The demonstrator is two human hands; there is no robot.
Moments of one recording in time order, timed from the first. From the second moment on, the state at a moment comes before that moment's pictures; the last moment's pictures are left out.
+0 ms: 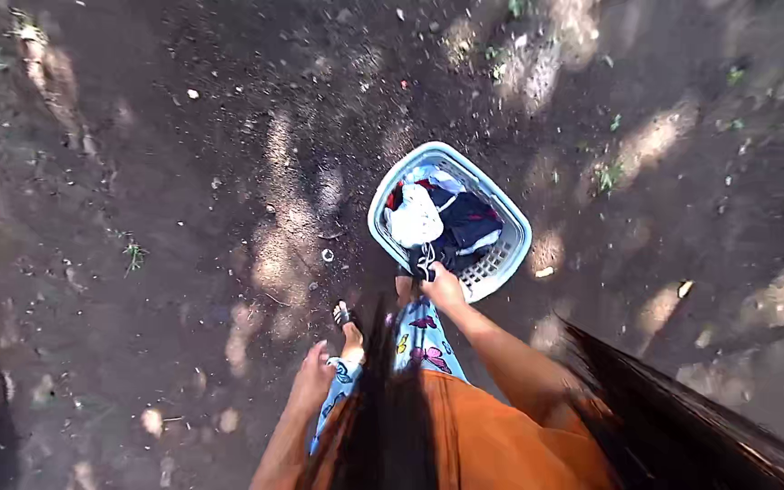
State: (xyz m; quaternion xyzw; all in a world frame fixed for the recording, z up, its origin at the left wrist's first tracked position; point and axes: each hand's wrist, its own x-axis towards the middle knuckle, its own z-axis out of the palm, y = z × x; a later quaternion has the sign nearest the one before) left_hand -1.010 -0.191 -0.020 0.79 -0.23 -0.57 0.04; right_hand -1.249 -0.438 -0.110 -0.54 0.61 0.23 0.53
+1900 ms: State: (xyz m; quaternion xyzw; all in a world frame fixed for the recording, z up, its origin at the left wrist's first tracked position) left_hand -0.667 0.220 0.180 0.19 0.23 0.14 0.94; right_hand -0.539 0.121 0.238 -0.40 -0.27 0.26 0.84
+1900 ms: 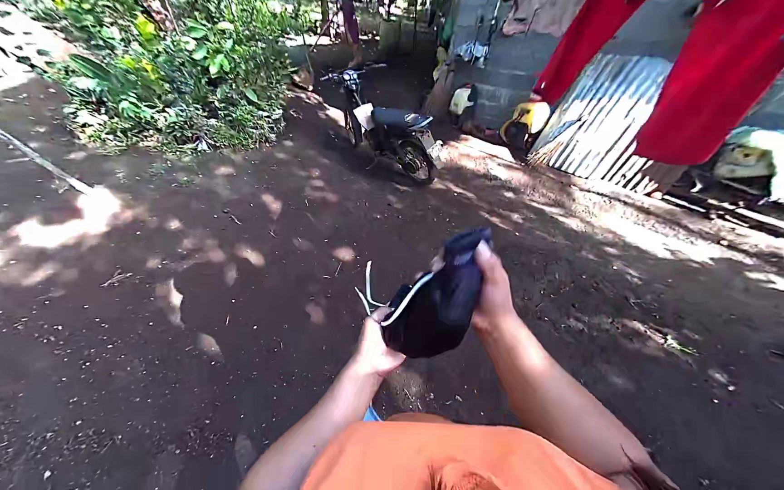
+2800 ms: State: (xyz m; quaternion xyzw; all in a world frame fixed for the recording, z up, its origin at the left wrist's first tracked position) left_hand -0.369 0.498 0.178 0.22 0.27 0.05 0.94; right_hand -0.252 0.387 0.156 -0.39 0.04 0.19 0.90
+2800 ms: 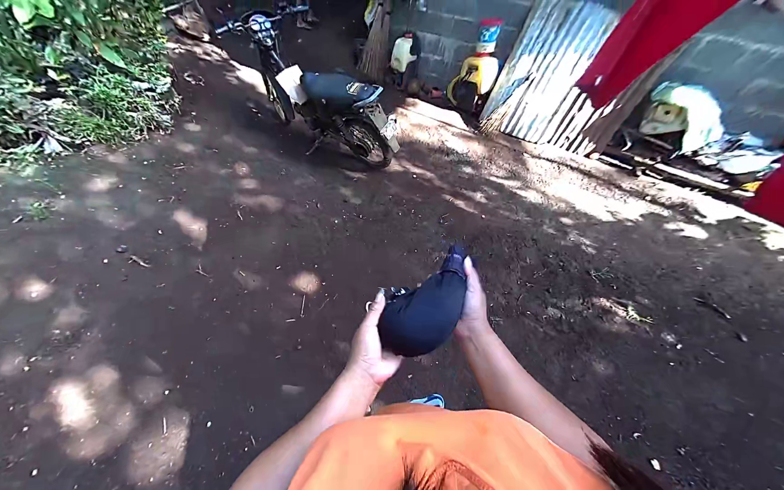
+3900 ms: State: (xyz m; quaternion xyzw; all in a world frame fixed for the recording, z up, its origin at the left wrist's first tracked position) left_hand -0.002 0.610 0.192 0.67 -0.21 0.42 0.58; right_hand 0.083 0.486 0.201 -0.39 0.01 0.29 0.88
